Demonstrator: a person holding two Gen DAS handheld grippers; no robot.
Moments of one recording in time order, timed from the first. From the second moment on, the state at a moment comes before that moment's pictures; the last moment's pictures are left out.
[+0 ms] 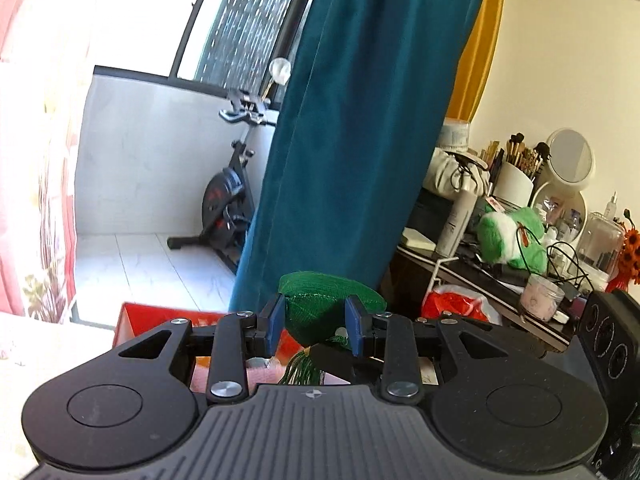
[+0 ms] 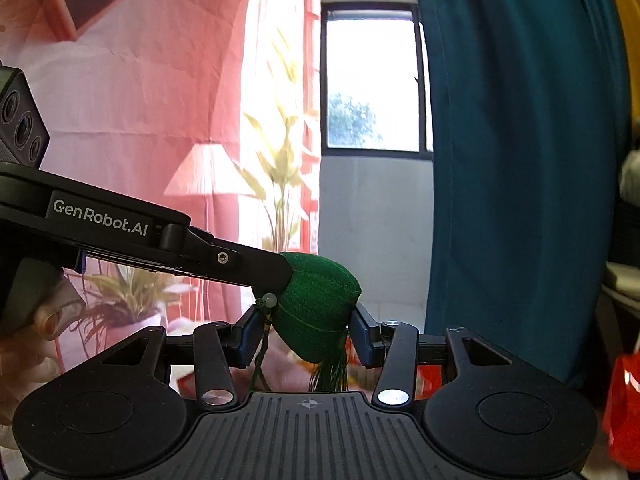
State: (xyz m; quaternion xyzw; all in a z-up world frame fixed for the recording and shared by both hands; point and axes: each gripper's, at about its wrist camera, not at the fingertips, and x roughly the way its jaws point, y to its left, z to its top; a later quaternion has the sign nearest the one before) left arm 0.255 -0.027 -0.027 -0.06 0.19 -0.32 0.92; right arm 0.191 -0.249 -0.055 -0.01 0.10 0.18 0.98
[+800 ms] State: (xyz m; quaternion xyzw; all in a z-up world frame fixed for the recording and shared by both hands) left arm 0.351 -0.057 -0.132 -0.06 0.35 -0.28 0.89; right arm 0.284 -0.234 -0.157 0.04 0.27 0.13 0.95
